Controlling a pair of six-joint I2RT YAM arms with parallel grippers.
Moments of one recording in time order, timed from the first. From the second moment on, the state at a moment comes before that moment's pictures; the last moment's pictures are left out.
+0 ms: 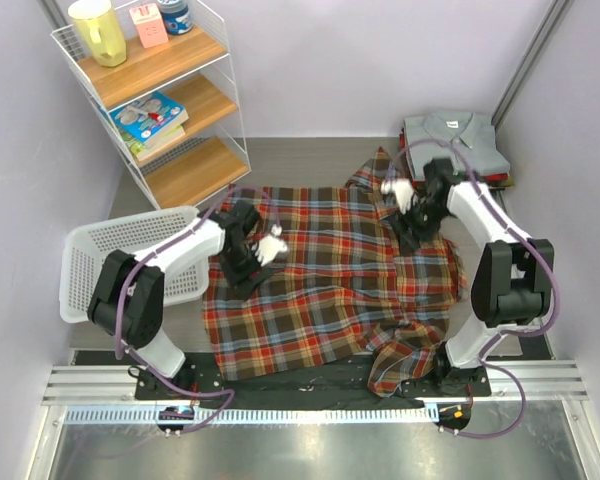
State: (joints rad) left arm -0.49 1.62 1.03 -0.94 0.23 0.57; right arm 0.05 1.68 1.23 -1.04 -0.35 -0.71
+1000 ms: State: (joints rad) left arm -0.28 1.75 1.42 -0.75 0.37 0.44; right arm 0.15 2.20 1.77 -0.74 -0.06 -0.48
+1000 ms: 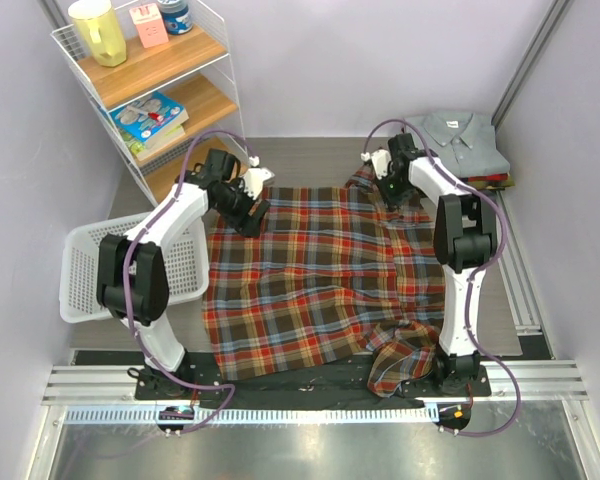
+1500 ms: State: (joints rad) left arm -0.26 1.77 1.42 -0.71 0.39 0.41; right arm 0.16 2.13 1.92 -0.88 -0.12 -0.35
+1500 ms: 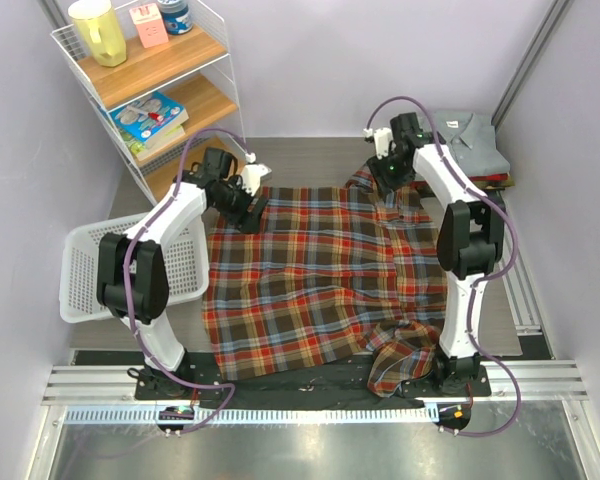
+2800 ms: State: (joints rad) left arm -0.26 1.59 1.36 -0.66 0.38 0.39; right arm 0.08 1.98 2.18 -0.95 -0.24 -0.19
